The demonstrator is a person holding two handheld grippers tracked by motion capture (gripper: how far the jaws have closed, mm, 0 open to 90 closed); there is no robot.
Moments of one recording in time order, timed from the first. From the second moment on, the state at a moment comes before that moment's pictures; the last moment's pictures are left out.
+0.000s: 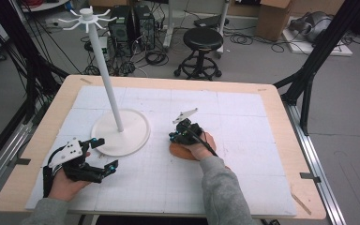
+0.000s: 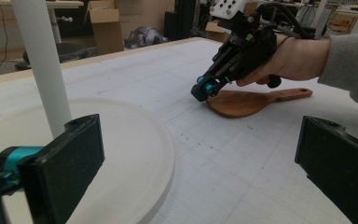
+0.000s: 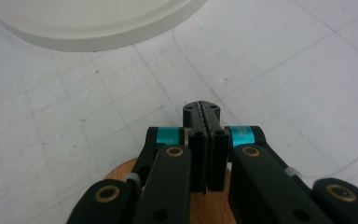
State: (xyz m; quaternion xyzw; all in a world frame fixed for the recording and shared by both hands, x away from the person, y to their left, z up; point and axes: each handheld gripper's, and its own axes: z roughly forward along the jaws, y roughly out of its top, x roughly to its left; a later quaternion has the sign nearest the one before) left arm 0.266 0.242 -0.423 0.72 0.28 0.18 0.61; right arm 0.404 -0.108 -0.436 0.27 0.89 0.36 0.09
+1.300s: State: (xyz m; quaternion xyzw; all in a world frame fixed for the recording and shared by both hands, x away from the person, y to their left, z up) left arm 0.264 0.242 -0.423 0.72 0.28 0.18 0.60; right arm 0.355 -0.142 -0.438 0.28 0.89 0.36 0.03
